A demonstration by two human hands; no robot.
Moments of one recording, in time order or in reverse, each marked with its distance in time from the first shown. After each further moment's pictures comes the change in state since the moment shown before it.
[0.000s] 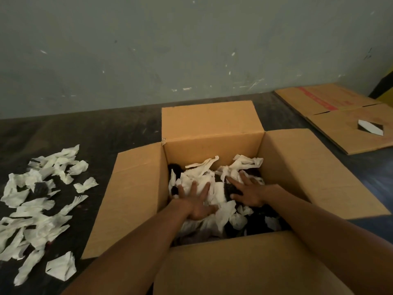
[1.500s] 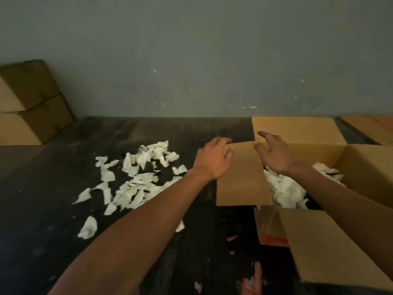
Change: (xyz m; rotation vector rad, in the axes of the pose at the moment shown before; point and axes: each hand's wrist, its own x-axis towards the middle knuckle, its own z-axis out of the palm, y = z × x) left_hand -0.229 -0.177 -0.047 -0.326 0.959 0.149; right_hand -0.116 -0.281 -0.068 0.460 0.799 -0.189
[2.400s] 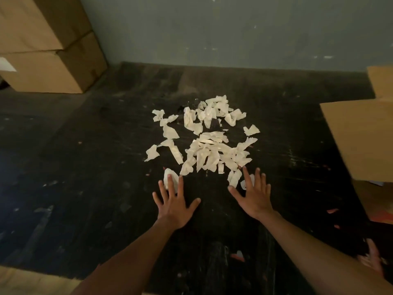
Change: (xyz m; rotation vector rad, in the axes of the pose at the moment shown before) left_hand -0.258 -0.386 0.001 0.165 -0.378 -0.599; right_hand -0.107 -0.139 0.382 -0.209 -0.399 0.188
